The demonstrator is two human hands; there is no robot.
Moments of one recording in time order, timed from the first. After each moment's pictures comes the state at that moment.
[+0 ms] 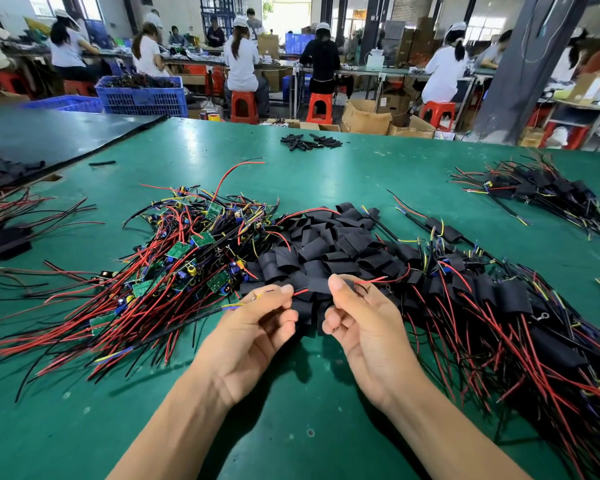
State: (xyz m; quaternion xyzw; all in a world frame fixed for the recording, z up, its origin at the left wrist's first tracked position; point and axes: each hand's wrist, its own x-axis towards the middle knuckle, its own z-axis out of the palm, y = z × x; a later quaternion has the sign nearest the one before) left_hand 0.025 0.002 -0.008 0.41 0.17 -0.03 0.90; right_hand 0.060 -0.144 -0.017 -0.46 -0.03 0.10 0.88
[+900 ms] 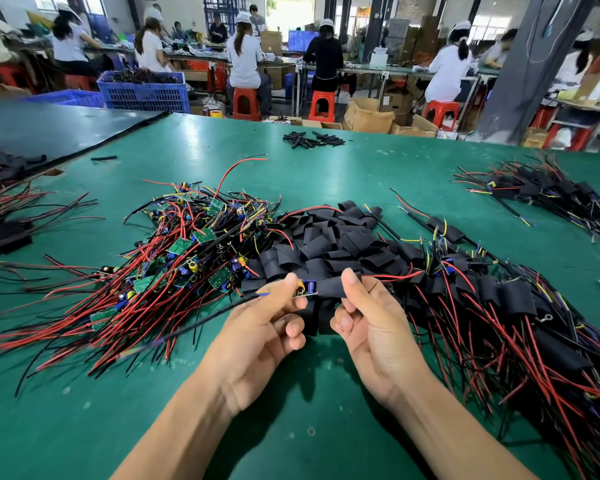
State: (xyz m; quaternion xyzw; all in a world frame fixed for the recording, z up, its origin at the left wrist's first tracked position) left_hand 0.020 -0.006 -0.009 0.44 0.10 -0.03 0.89; right_hand 0.061 -0.147 -0.014 -0.44 -0.01 0.11 0.89
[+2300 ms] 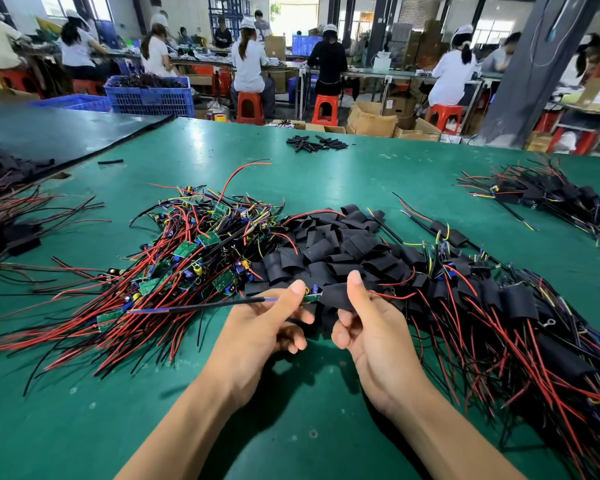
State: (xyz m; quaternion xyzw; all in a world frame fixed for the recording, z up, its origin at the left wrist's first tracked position) left_hand 0.019 -0.002 -0.013 0.59 0.07 0.02 0.81; right_hand 0.059 -0.147 -0.020 -0.55 0.00 0.09 0.83
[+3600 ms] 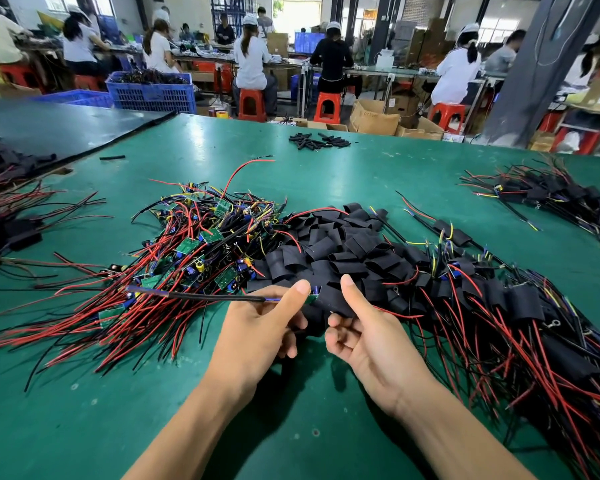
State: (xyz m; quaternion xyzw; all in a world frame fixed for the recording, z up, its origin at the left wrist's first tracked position) left_hand 0.015 -0.004 -0.011 0.67 0.09 0.10 0.73; right_hand 0.057 -0.148 -0.016 -0.51 0.08 0.20 0.83
